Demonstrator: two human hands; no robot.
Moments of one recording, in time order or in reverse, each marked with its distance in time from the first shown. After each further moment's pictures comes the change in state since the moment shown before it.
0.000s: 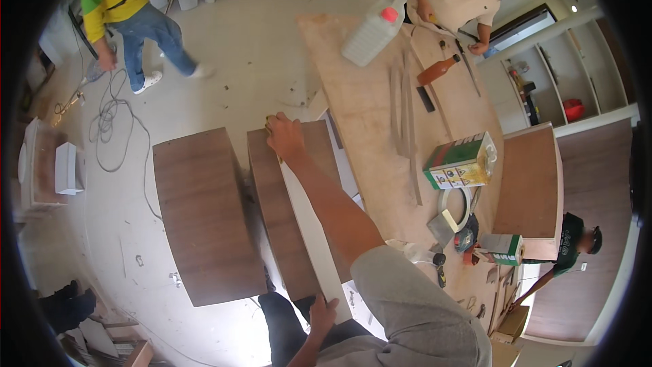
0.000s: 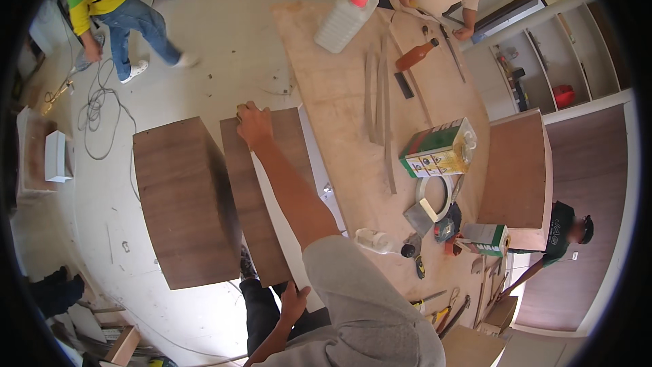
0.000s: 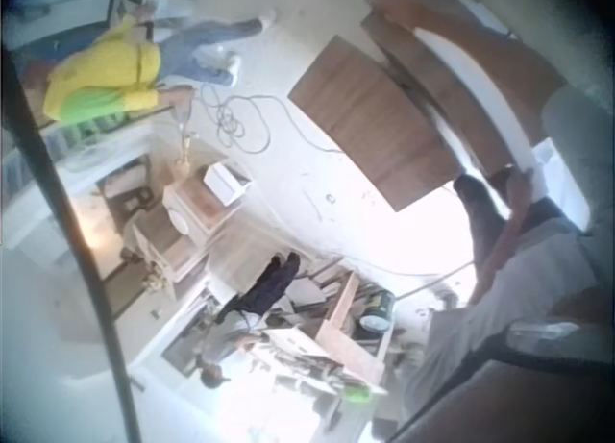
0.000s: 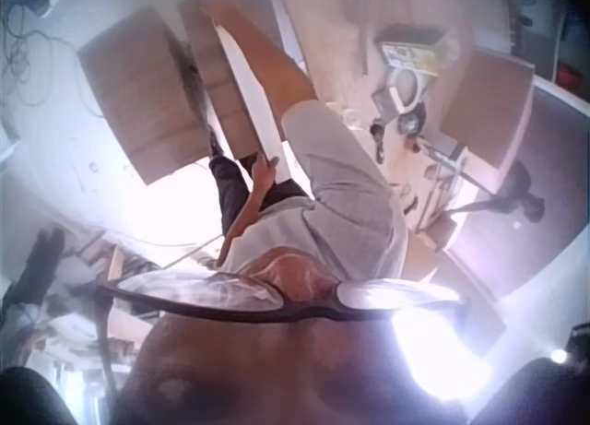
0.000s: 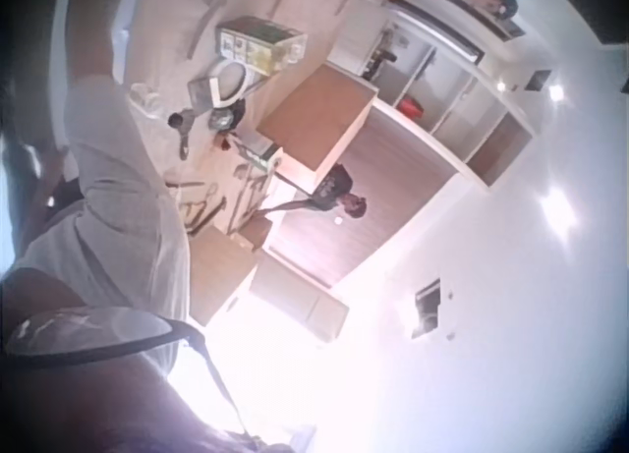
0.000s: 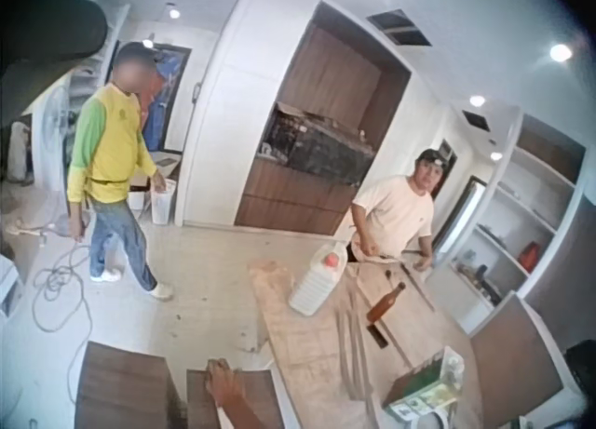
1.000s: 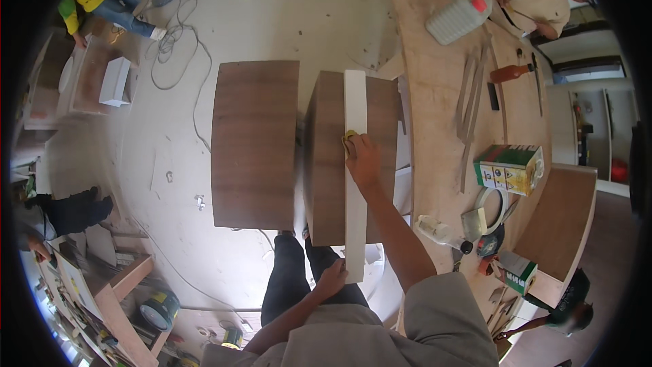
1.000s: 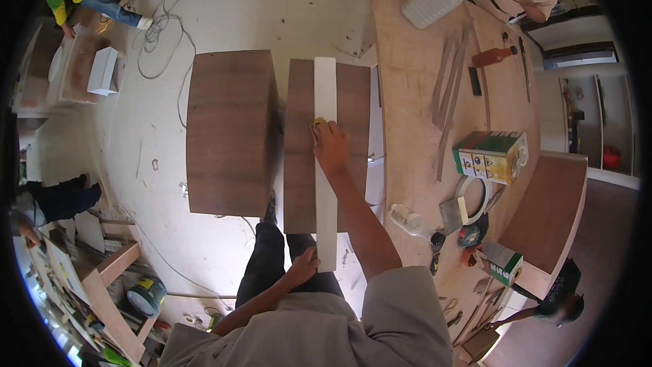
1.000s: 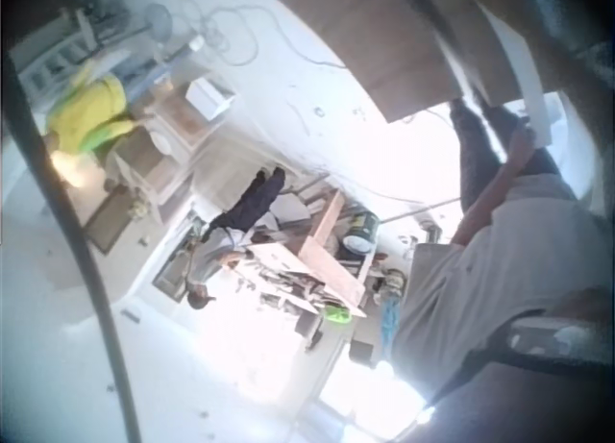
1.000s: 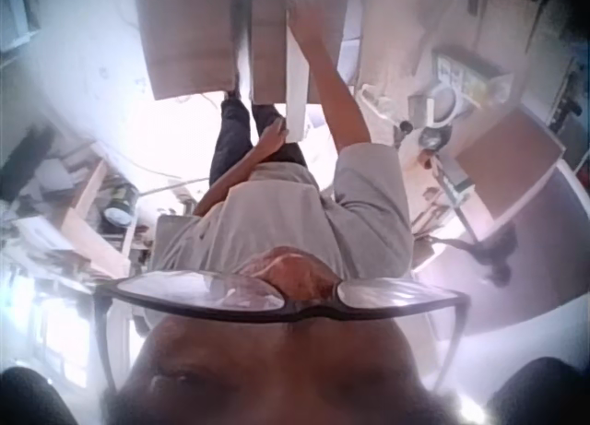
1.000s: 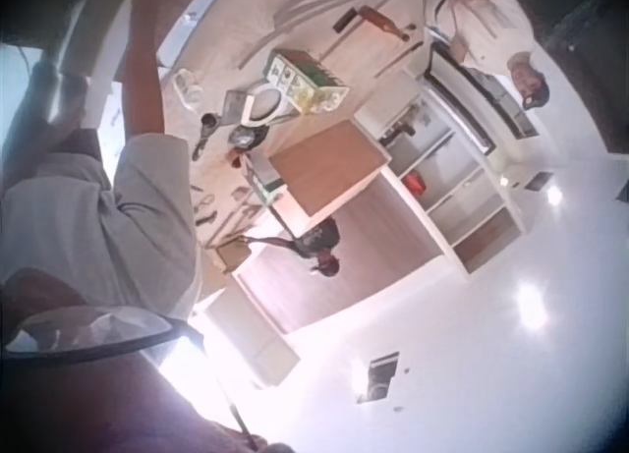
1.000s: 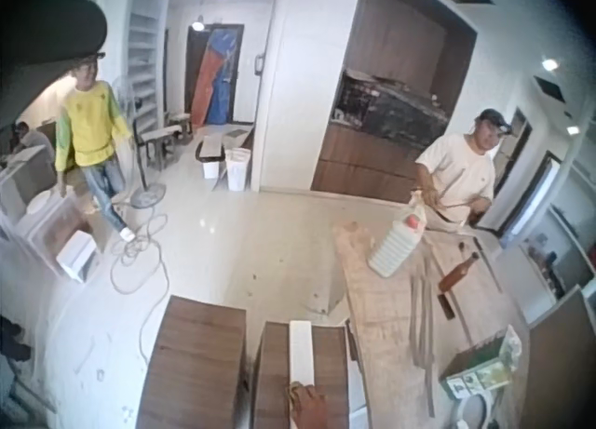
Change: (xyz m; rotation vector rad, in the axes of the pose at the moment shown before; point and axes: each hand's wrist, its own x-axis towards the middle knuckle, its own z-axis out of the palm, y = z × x) left_hand -0.035 -0.042 -0.003 -0.135 -0.159 -0.017; right_hand -0.192 -0.014 -0.049 0.166 -0.116 0.051
